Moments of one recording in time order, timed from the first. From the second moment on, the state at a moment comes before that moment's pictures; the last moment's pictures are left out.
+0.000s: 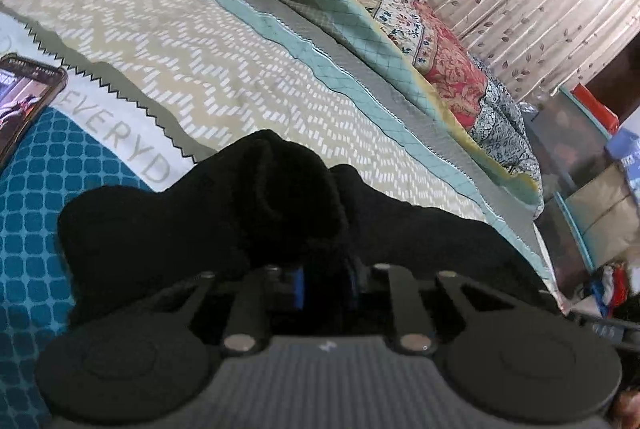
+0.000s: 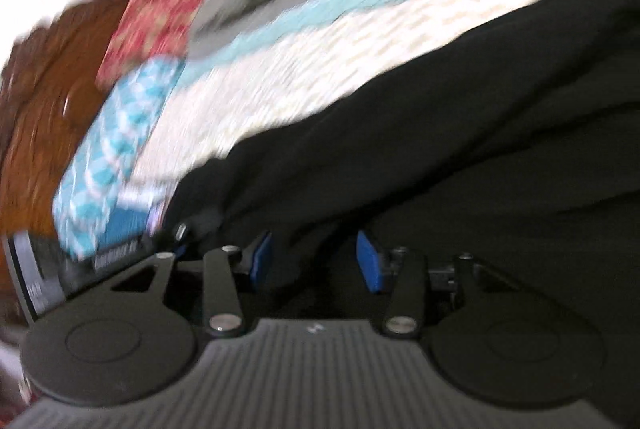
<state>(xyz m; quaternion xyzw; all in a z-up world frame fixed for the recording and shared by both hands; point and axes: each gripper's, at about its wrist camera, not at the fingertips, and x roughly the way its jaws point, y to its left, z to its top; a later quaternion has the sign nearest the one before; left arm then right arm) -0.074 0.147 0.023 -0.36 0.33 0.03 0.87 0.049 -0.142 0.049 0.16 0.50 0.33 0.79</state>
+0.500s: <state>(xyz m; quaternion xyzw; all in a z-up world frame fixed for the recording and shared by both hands) -0.061 0.183 0.033 -0.47 0.36 0.00 0.81 0.035 -0.393 0.084 0.31 0.32 0.03 0.89</state>
